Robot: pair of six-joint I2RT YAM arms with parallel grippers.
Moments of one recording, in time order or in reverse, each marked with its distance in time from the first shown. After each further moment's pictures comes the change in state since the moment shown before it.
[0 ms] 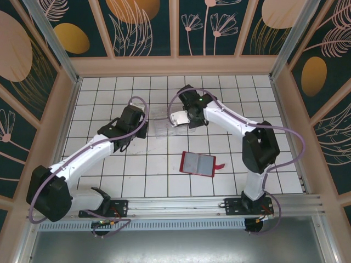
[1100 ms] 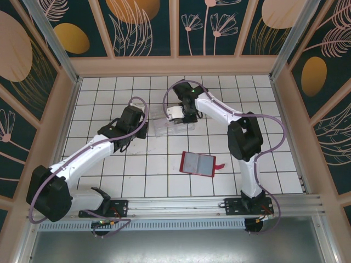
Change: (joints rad) left arm 0.000 0.004 -0.004 0.000 0.005 0.000; right arm -0.037 0.221 0.231 -0.108 -0.105 0.056
